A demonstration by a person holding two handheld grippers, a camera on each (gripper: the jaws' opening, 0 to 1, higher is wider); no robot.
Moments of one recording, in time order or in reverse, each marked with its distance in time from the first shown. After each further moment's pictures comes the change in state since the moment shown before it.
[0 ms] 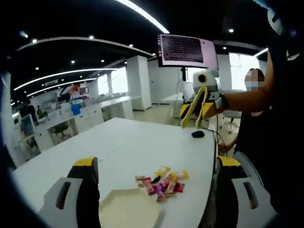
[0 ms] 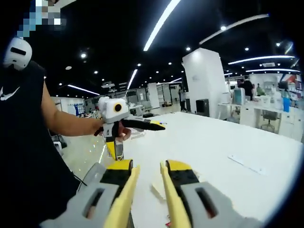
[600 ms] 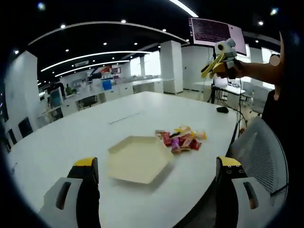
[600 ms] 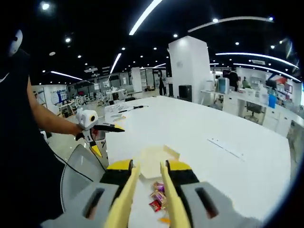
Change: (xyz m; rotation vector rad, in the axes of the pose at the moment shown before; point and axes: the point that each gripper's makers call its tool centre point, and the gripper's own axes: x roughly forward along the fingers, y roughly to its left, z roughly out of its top) left arm -0.056 -0.012 -0.145 -0.138 0.158 0.216; right arm -0.024 -0.032 -0.046 0.002 0.156 -0.158
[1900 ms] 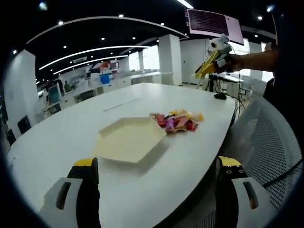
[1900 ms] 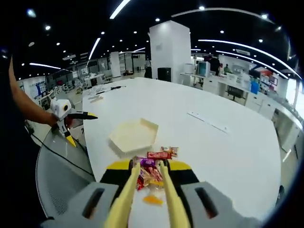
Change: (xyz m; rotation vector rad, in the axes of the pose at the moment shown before) left arm 0.007 -0.017 -0.045 0.028 0.046 -0.014; right arm 0.006 -0.035 -0.089 0.050 0.158 -0.200
